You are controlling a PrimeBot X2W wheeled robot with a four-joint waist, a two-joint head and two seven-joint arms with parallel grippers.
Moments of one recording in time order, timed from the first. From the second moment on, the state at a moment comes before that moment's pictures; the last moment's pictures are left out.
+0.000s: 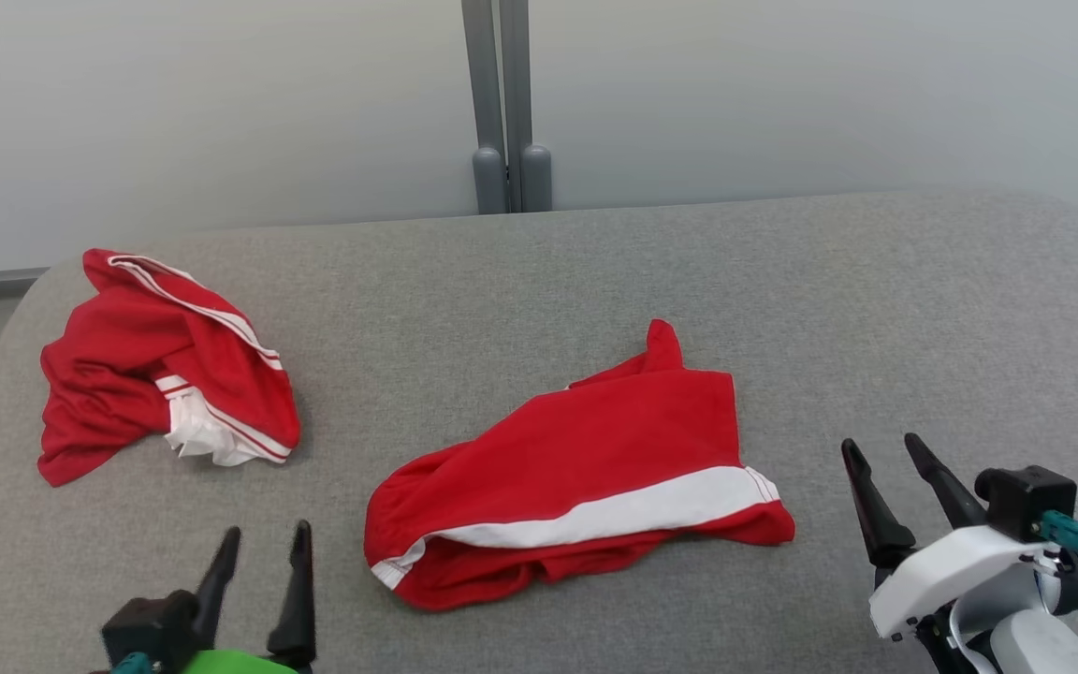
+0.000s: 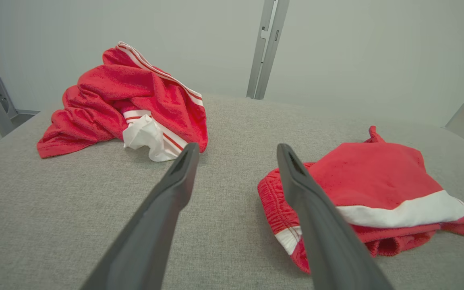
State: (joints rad) left arm 0.10 0.23 -0.22 0.13 -0.47 0.03 -0.20; right arm -0.06 -0.24 0.15 0.28 0.42 0.13 -0.17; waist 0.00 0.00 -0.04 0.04
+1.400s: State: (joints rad) left arm -0.20 0.23 -0.52 0.38 -0.76 -0.13 0.12; right arm -0.31 -0.26 0.32 0.49 0.70 0.13 0.26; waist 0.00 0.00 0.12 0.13
